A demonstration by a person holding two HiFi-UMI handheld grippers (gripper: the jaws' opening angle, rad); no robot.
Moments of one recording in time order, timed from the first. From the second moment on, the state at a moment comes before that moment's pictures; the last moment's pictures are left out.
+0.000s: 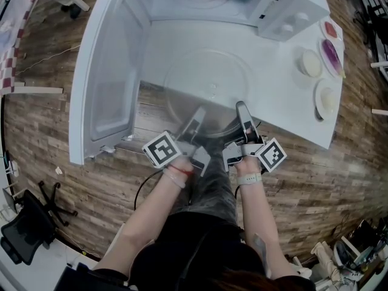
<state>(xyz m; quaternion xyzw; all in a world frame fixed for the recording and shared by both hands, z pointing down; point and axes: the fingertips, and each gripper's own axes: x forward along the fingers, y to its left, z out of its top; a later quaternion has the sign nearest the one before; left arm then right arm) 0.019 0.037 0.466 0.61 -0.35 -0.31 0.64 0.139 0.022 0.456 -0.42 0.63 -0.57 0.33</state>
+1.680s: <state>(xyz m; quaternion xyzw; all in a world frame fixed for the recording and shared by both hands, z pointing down) 0.007 0.028 0.475 0.59 -0.36 -0.33 0.64 0.124 0.042 0.476 -0.39 0.62 -0.61 0.30</state>
